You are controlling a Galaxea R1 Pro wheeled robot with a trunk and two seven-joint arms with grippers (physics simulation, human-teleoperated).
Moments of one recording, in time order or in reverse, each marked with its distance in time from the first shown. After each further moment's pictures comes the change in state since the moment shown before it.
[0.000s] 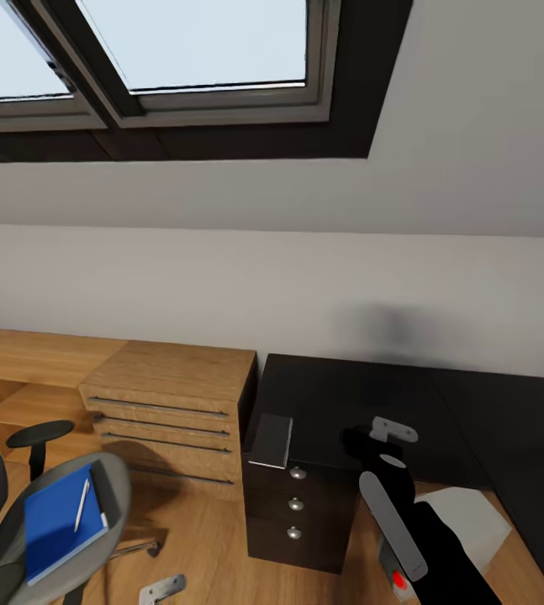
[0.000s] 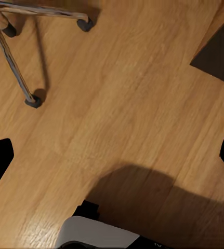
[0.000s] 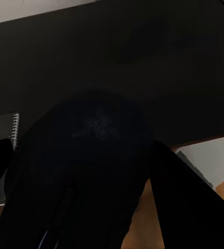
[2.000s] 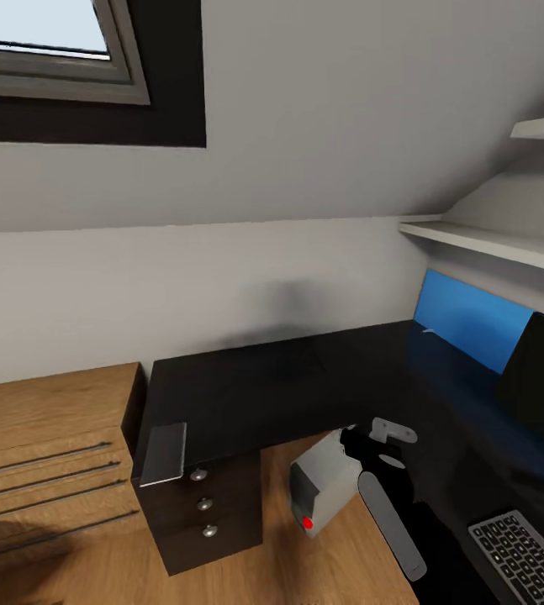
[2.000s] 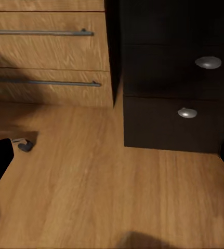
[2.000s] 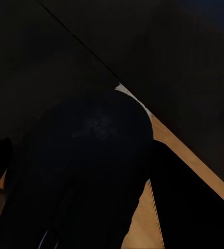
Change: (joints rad) left arm 0.070 -0.052 0.002 0.492 -0.071 -1.005 -0.162; right arm 0.000 0.003 0.001 0.006 -0.002 0.000 0.000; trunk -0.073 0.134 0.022
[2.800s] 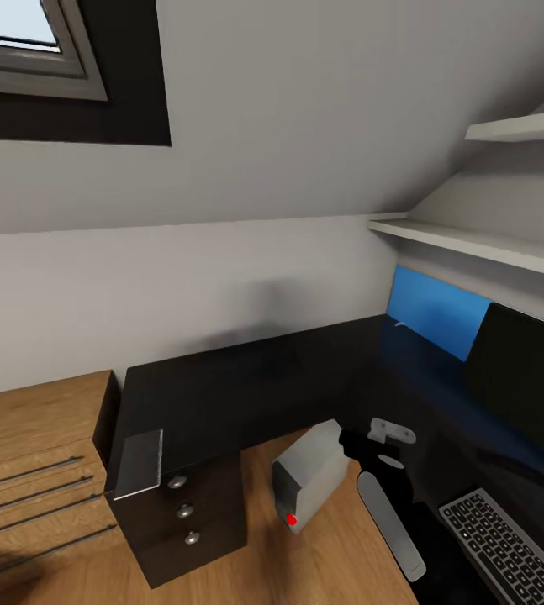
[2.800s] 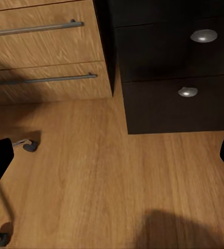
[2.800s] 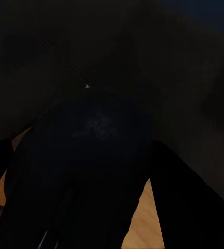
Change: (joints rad) left arm 0.059 0.052 -0.005 0.001 -0.005 0.008 -0.006; right arm 0.000 0.001 0.005 0.002 -0.006 0.000 0.001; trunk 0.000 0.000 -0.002
